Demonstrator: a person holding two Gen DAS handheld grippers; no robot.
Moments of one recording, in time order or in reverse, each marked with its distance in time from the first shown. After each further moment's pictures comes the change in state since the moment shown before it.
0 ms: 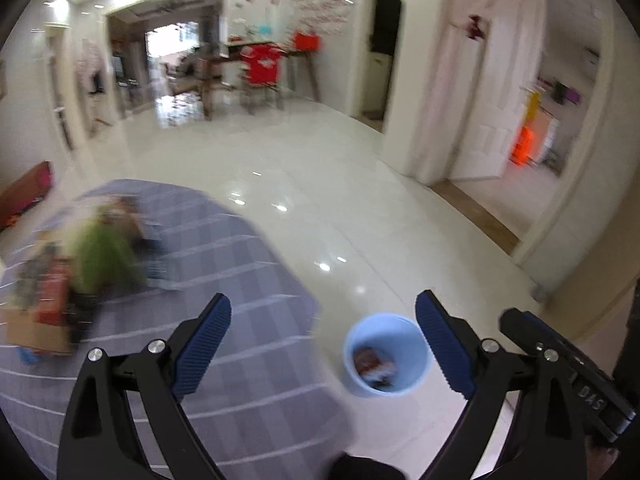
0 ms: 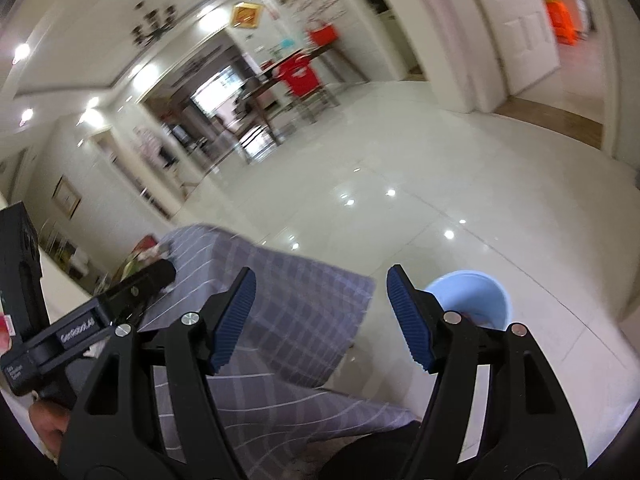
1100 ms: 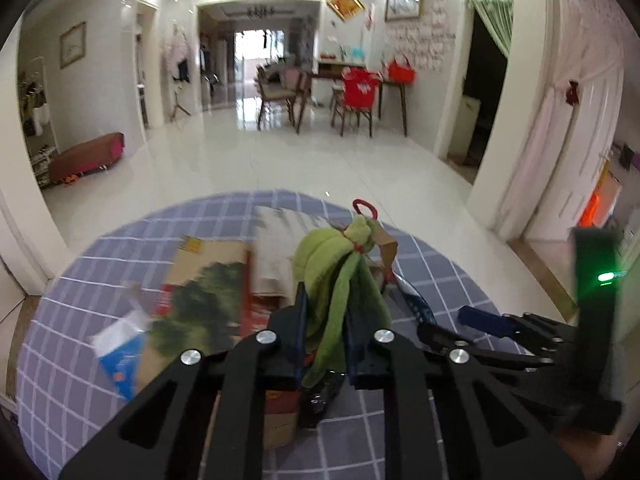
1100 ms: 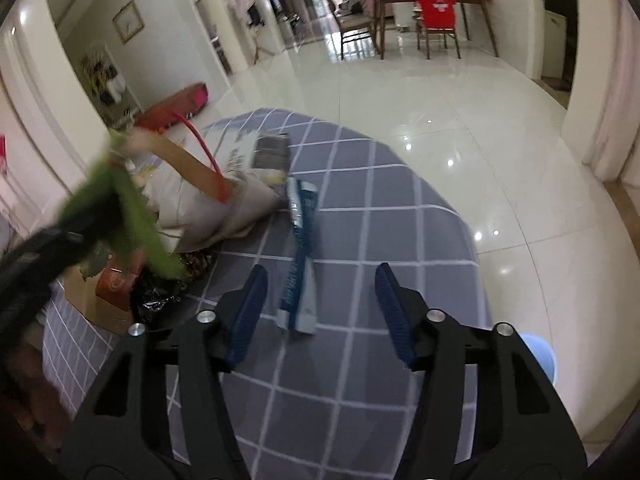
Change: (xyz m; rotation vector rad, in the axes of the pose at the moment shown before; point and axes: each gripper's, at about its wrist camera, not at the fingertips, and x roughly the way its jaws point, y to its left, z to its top) left arm -0.005 0.203 0.031 -0.191 -0.101 0.201; right arm 0.216 0.222 -0.005 -0.519 0.339 0.063
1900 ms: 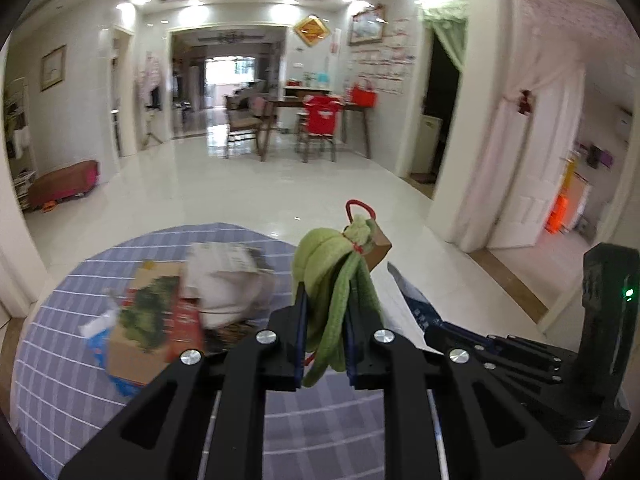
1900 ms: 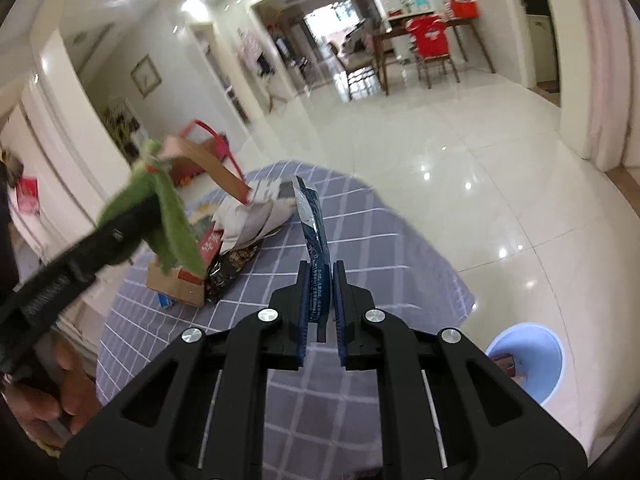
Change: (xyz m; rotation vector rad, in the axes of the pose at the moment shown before) left arm -0.090 -0.102 -0.009 0.066 -0.073 -0.140; right arm -0.153 -0.059 -0.062 0.171 -0.213 0.121
